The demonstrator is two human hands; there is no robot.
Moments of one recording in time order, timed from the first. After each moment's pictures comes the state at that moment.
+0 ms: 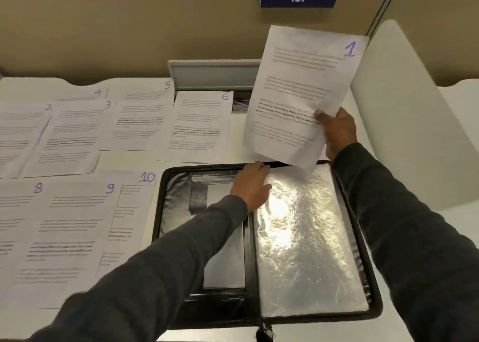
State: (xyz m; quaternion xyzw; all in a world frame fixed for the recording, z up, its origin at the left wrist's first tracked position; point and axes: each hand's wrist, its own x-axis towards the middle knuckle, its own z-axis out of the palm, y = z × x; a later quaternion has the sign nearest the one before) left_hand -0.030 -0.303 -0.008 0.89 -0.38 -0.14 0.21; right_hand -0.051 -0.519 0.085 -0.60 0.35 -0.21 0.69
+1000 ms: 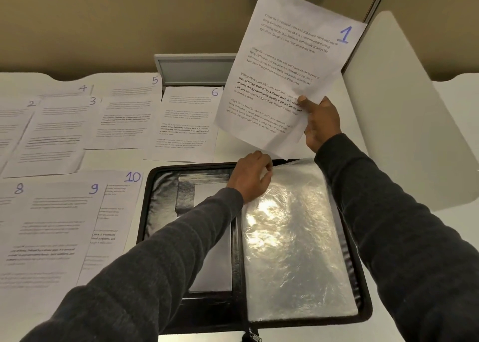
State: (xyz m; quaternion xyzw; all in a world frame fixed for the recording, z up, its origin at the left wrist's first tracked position) left_hand -0.022 -0.336 -0.010 0.85 -0.42 -0.04 0.31; right_hand -0.026 -0.520 0.085 -0.49 0.30 -0.20 0.79
